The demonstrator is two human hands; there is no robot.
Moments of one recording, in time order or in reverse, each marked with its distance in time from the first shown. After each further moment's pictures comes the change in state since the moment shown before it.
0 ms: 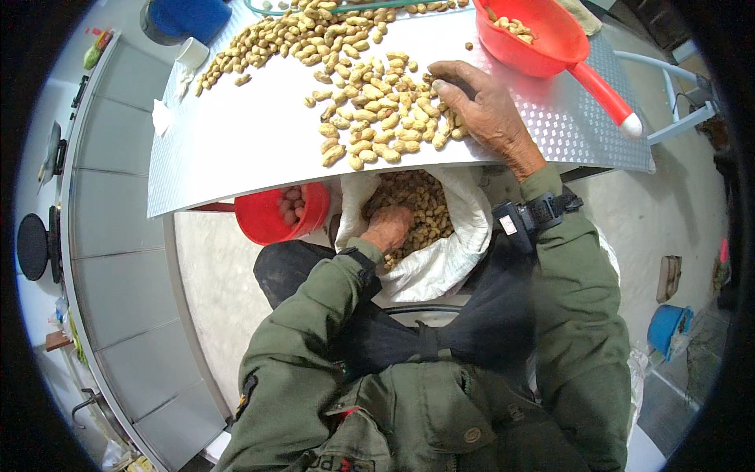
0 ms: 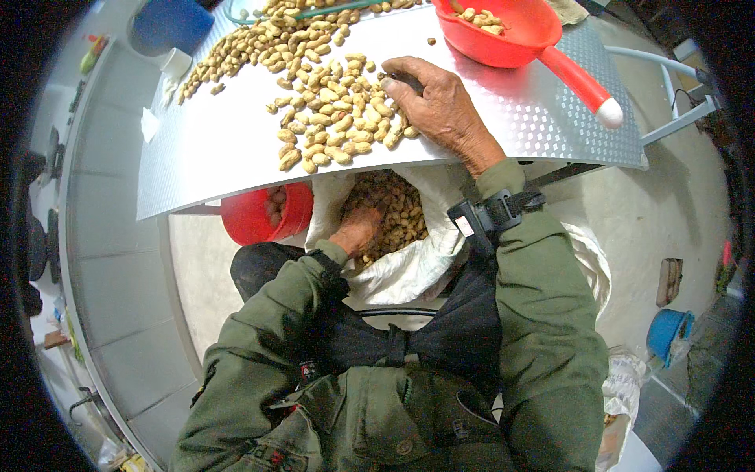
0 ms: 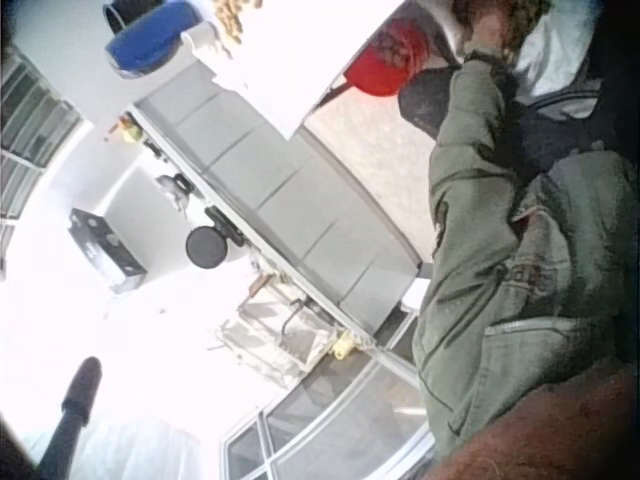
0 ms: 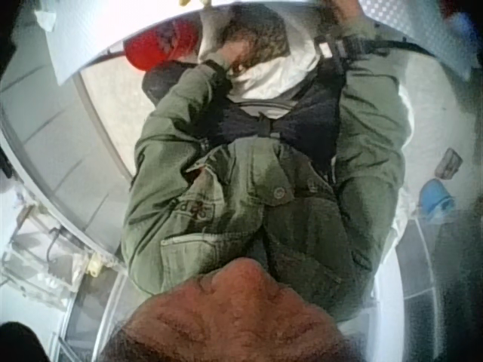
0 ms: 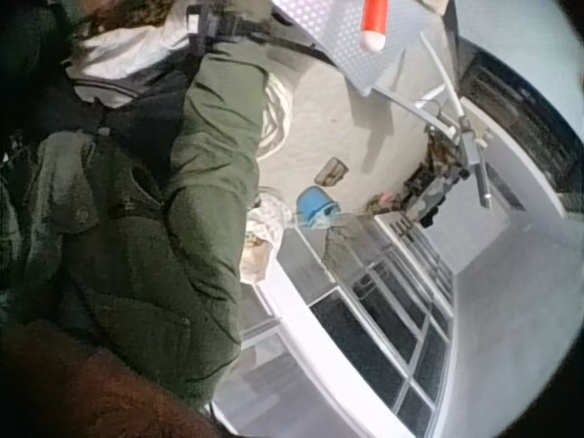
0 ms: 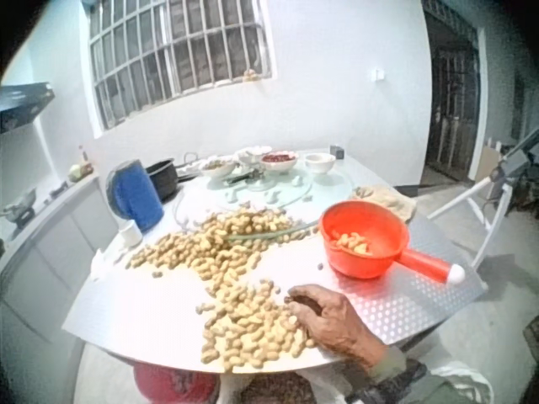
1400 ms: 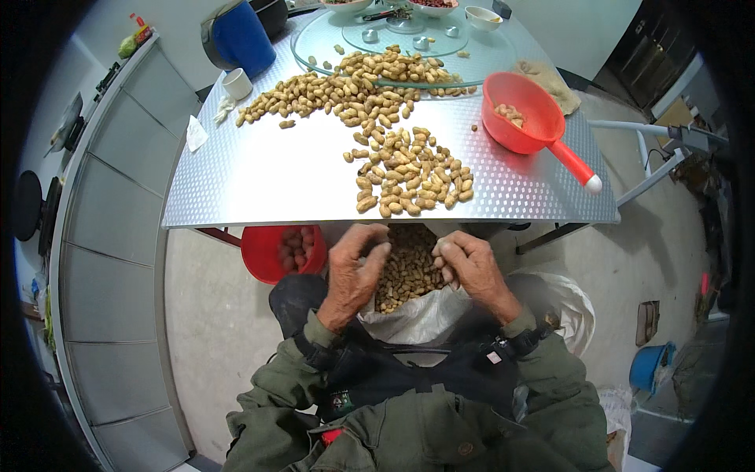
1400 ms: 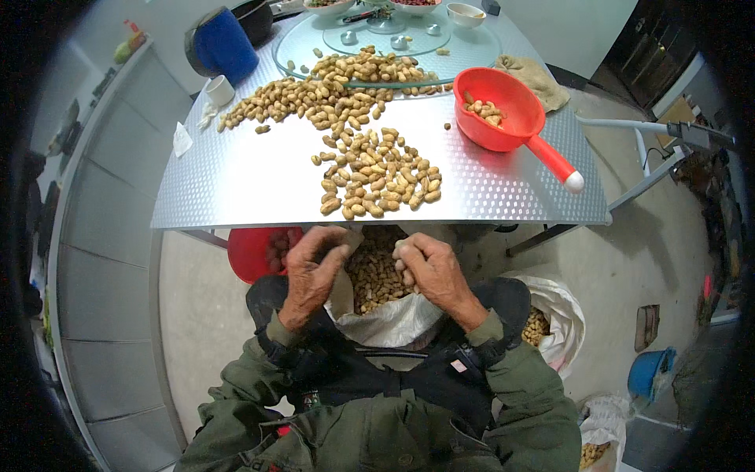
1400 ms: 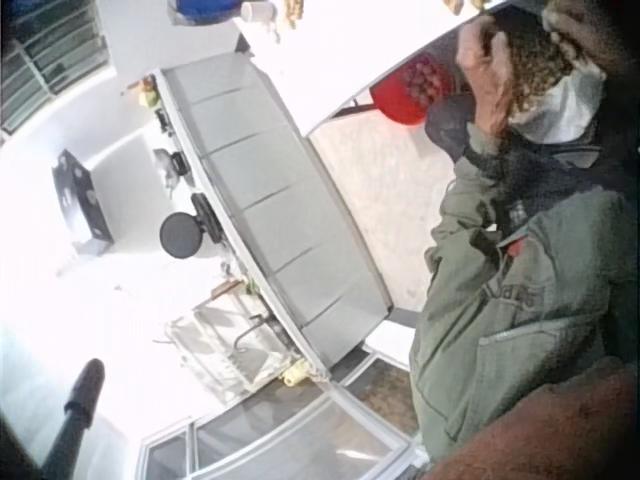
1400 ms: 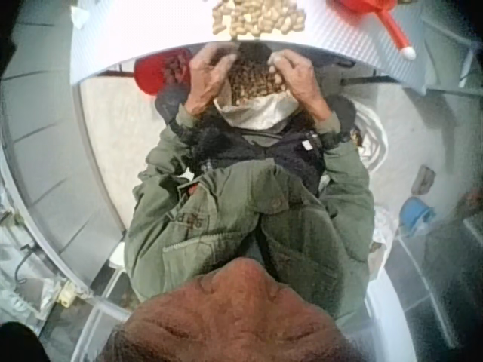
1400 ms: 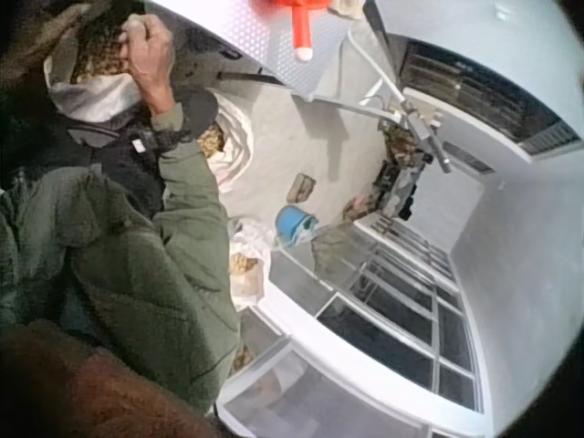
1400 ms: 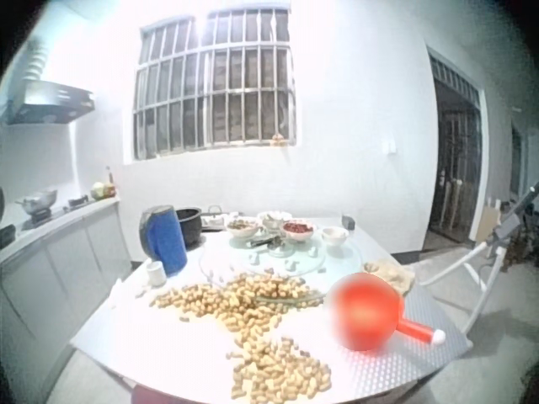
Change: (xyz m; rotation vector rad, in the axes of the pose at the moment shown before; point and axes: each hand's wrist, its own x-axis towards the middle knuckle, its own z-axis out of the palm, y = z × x) left_hand -0.101 0.106 -0.202 -0.722 0.851 0.042; right_hand -0.129 -0.087 0.026 0.469 -0.209 0.518
